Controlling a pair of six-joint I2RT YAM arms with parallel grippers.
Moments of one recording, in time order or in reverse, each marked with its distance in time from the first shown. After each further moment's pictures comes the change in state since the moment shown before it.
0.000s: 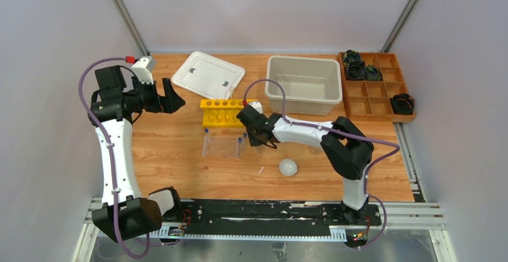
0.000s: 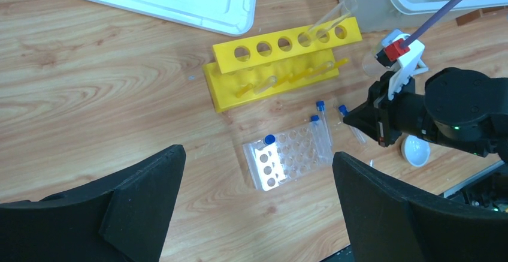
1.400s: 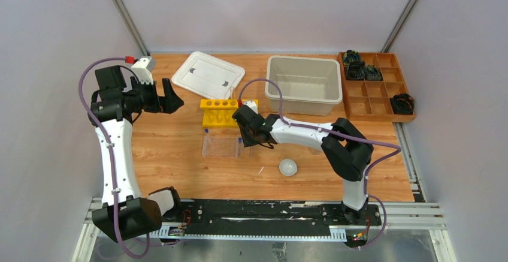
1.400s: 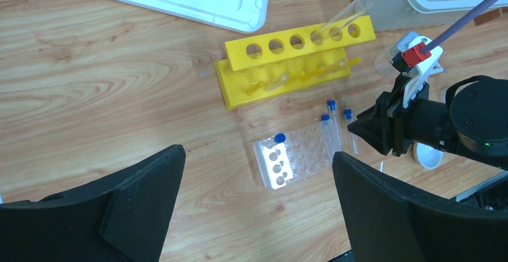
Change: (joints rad) left arm 0.000 0.000 -0.001 0.000 -0.032 0.012; right arm 0.028 -0.031 0.016 0.016 -0.029 0.006
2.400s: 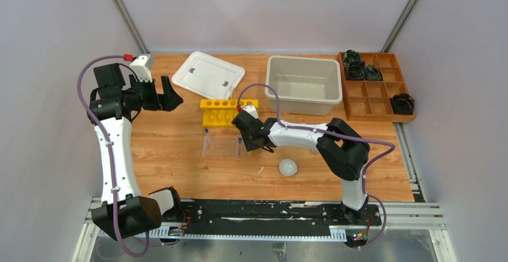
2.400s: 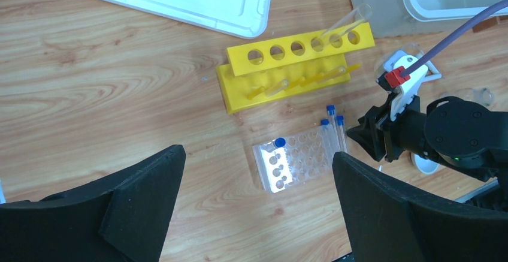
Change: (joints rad) left arm 0.000 0.015 0.027 0.000 -0.005 -0.016; right arm 0.016 0.026 -0.031 -0.005 0.074 -0.058
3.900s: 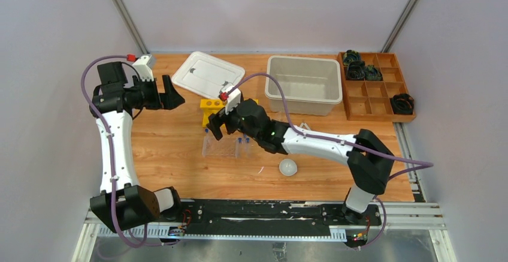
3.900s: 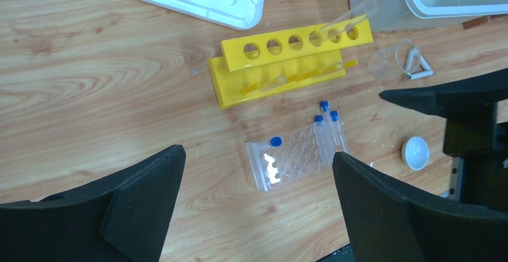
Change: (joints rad) left arm 0.000 0.060 -0.010 0.000 0.023 -0.015; right arm 0.082 -0.195 -0.097 0.783 -0.204 -0.418
